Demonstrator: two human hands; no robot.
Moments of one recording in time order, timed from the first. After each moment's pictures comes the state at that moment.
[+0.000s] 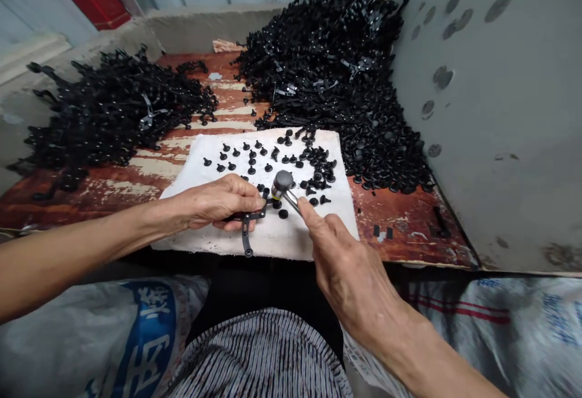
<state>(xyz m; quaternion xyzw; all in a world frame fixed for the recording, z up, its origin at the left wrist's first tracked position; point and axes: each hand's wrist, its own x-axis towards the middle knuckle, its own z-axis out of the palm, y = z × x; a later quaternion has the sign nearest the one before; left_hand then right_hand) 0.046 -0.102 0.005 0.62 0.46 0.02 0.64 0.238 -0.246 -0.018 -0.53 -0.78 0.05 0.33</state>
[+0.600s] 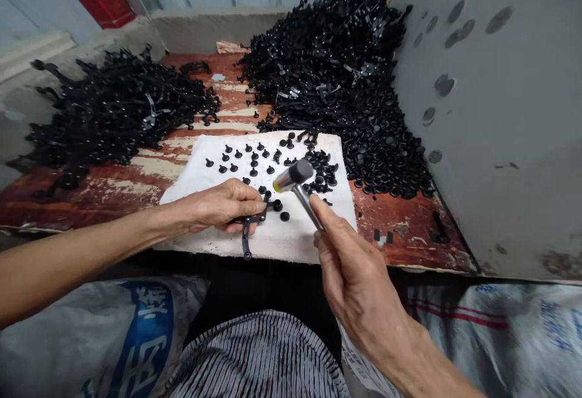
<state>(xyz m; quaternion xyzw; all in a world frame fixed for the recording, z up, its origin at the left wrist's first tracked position) 0.045 -0.106 0.009 0.63 0.46 0.01 0.62 0.240 -0.245 -0.023 -0.58 -0.70 0.12 0.39</state>
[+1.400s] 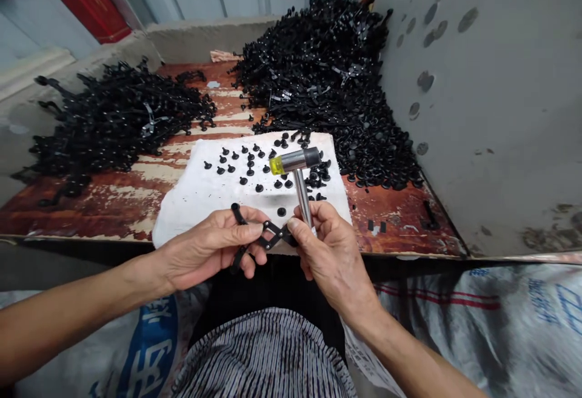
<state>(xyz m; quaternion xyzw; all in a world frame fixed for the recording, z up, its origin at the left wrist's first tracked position) 0.037 -0.165 0.004 0.40 0.41 0.16 0.81 0.206 -0.231 -0.021 -0.55 -0.35 0.51 0.56</state>
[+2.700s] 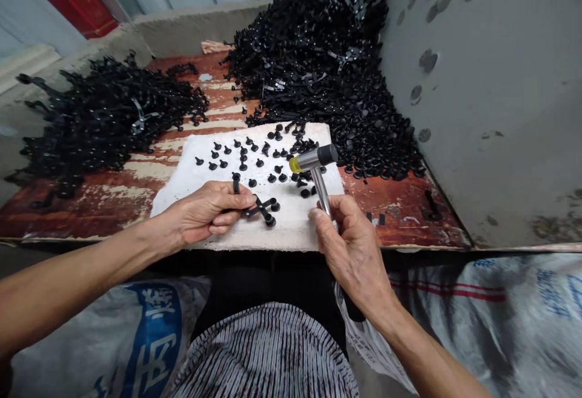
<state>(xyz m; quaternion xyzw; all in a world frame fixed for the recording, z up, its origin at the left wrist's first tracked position) 0.054 -0.126 0.008 0.40 0.55 0.16 0.71 0.242 -0.240 -0.048 -0.64 -0.48 0.32 0.51</state>
